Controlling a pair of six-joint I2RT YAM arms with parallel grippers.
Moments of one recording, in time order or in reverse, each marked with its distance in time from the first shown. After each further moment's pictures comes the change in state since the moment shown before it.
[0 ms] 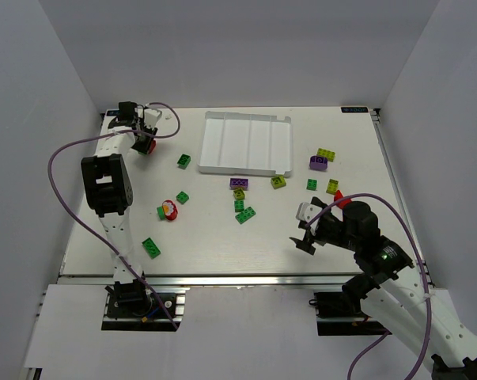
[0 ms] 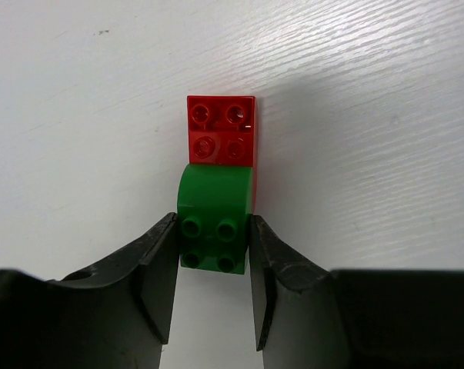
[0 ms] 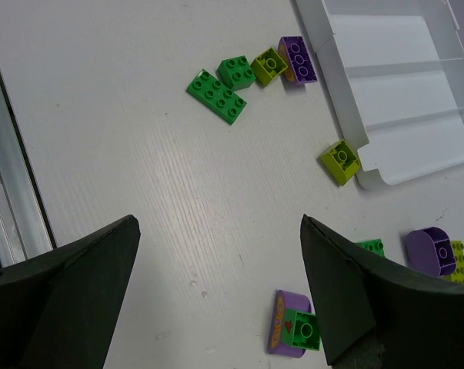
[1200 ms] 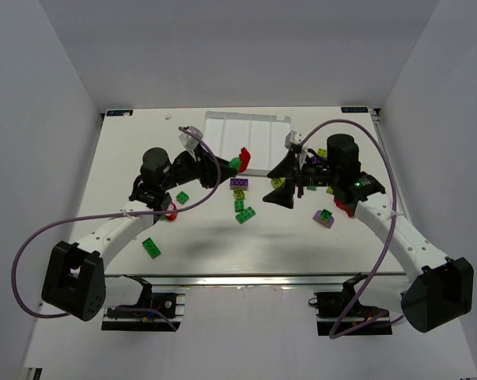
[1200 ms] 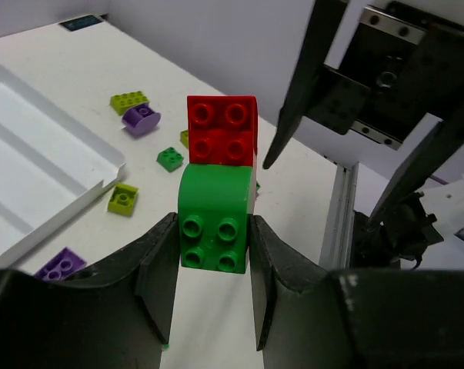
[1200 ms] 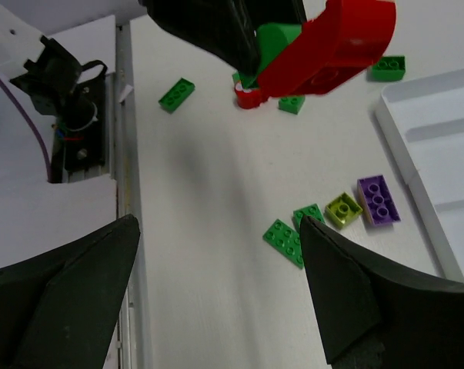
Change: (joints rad) left arm -0.474 -1.010 -1.085 1.049 0.674 -0.930; right arm -0.156 0.653 0.455 0.240 -0.547 0.425
